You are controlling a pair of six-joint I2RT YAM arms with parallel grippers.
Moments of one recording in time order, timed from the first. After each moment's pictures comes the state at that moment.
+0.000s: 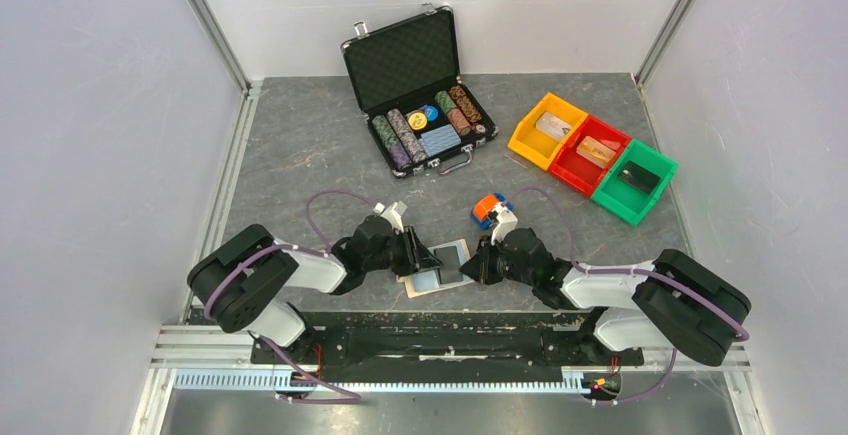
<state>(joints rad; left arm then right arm) -0.77 1.50 0.32 0.61 0.30 -1.02 0.84 1.31 0.23 0.52 -0.12 0.67</state>
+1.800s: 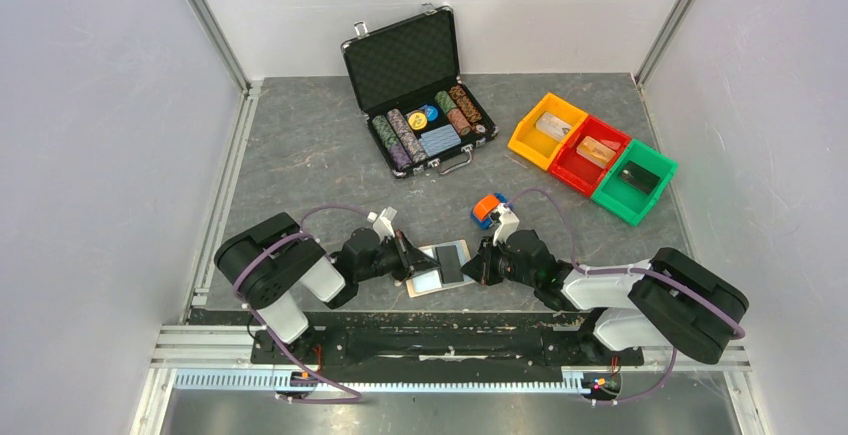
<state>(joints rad) -0.76 1.67 0.19 1.10 0.33 -1.20 0.83 1.32 0.20 0.58 -0.12 0.68</state>
